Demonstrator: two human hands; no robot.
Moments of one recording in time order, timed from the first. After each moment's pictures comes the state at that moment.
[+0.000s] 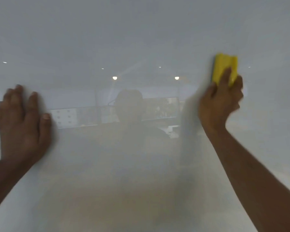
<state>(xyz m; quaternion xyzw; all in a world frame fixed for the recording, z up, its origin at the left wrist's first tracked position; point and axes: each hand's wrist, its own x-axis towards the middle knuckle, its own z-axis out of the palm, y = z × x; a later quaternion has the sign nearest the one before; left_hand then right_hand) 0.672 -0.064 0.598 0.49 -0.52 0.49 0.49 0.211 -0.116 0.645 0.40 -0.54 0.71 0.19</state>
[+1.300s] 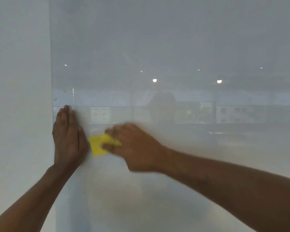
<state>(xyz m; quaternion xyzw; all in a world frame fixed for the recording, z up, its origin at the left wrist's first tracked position) 0.805 -0.012 0.541 0.52 -0.51 0.45 0.53 0.556 -0.053 0.575 0.86 -0.01 0.28 0.42</state>
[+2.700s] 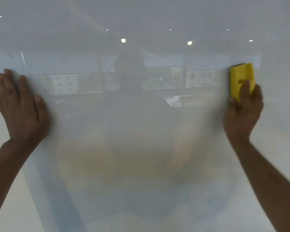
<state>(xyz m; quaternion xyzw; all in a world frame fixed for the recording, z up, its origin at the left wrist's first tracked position) 0.823 -0.020 0.500 0.52 -0.53 0.45 0.50 0.272 -0.087 0.477 0.48 -0.50 0.69 0.22</state>
